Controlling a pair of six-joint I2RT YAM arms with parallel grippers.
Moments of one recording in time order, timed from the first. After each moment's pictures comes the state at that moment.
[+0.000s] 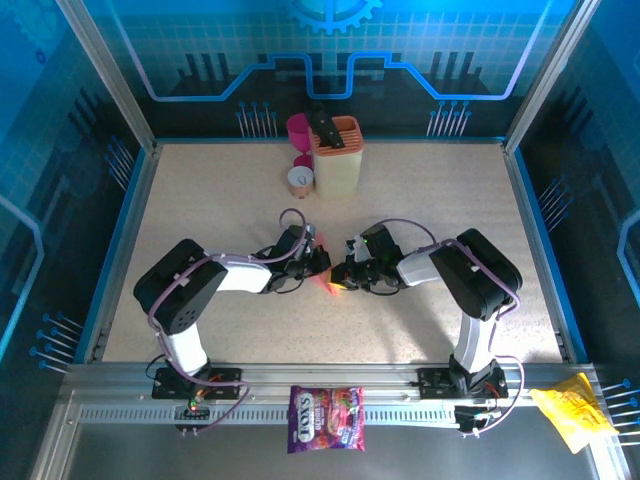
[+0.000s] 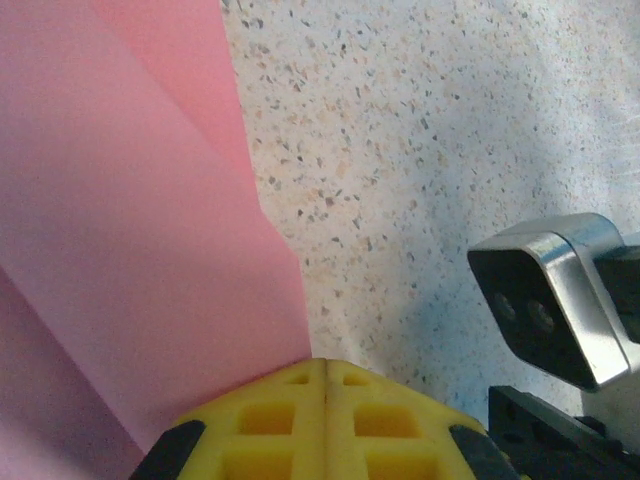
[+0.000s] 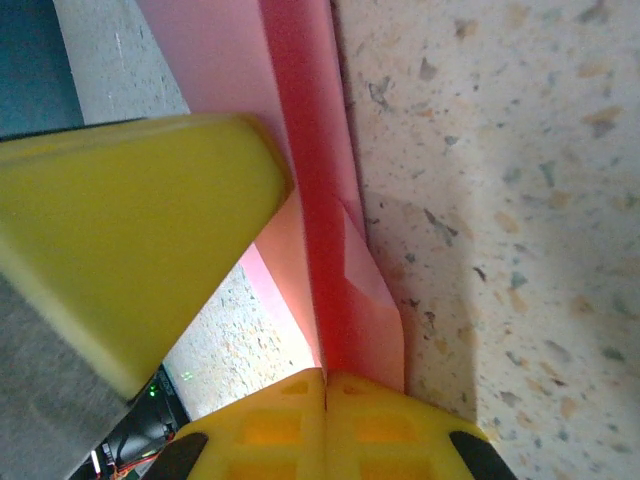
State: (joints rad) left arm -0.63 1.79 0.75 0.31 0.15 -0.90; right arm 0.55 1.87 0.72 0.28 -0.70 0.89
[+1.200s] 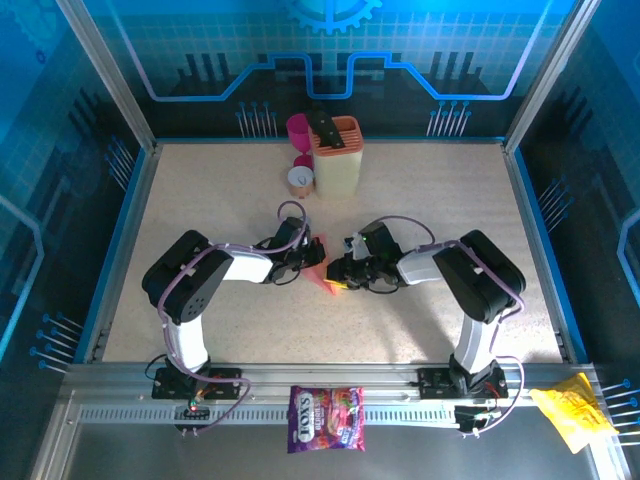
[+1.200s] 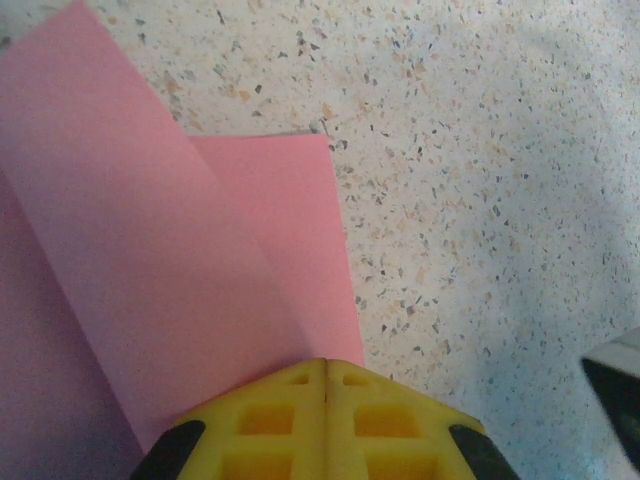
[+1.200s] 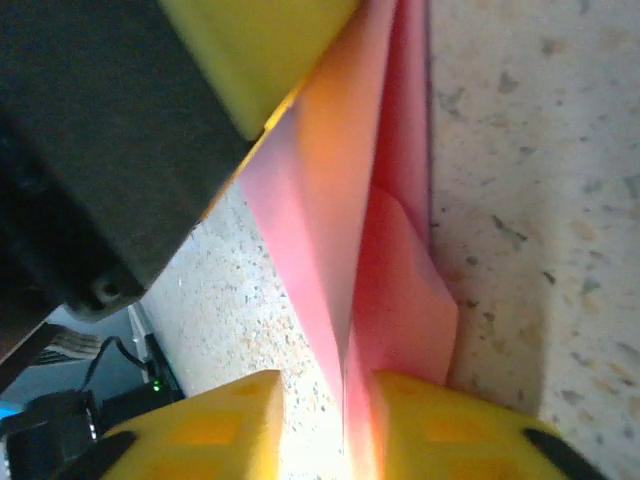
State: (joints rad) left arm -0.56 1.86 0.82 0.29 0.12 -0.82; right arm 0.55 1.81 0.74 0.21 -0.67 0.85
